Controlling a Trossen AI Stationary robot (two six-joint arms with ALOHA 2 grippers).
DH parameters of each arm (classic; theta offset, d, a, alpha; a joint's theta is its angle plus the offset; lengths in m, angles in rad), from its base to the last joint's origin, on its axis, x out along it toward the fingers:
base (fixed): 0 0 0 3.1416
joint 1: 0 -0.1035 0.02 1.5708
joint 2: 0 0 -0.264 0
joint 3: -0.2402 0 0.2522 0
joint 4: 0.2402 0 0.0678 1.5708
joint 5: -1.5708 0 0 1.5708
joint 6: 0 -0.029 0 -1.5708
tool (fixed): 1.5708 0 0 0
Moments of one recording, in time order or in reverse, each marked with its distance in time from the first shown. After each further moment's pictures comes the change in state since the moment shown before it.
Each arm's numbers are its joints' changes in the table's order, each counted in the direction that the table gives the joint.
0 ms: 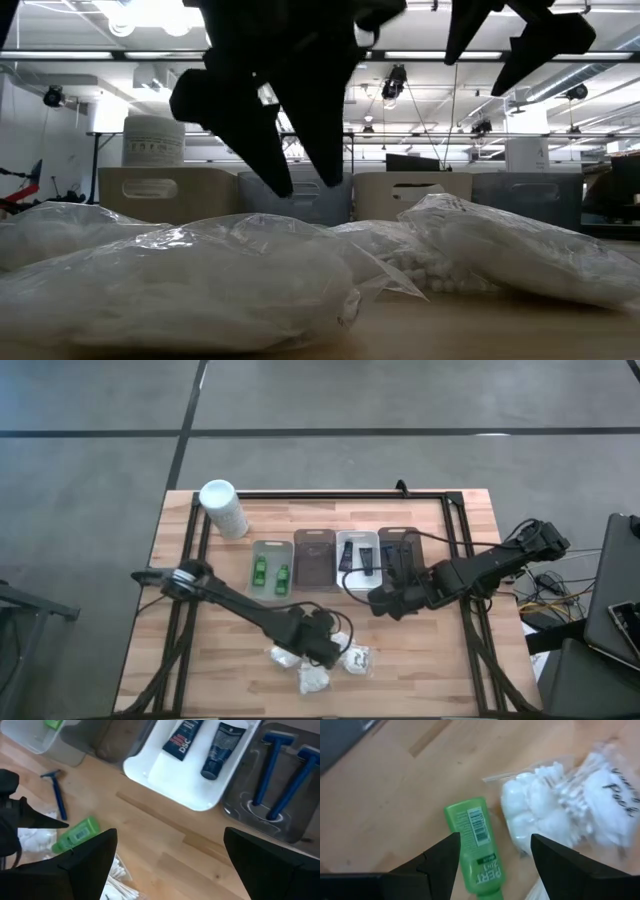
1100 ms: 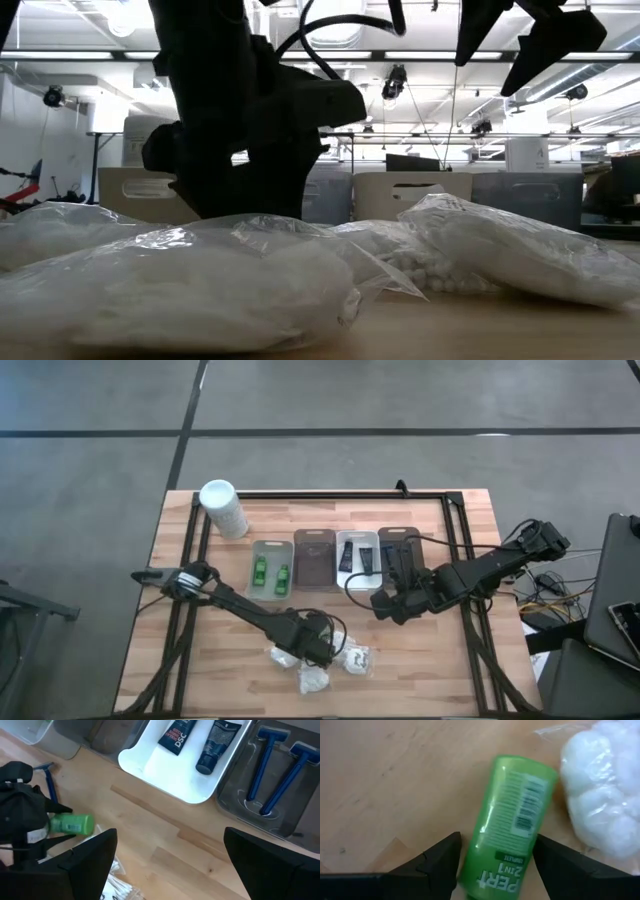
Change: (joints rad) left arm -0.002 0.048 0.133 -0.061 -0.040 0.031; right arm -0.027 0.000 0.003 0.032 -0.004 -0.017
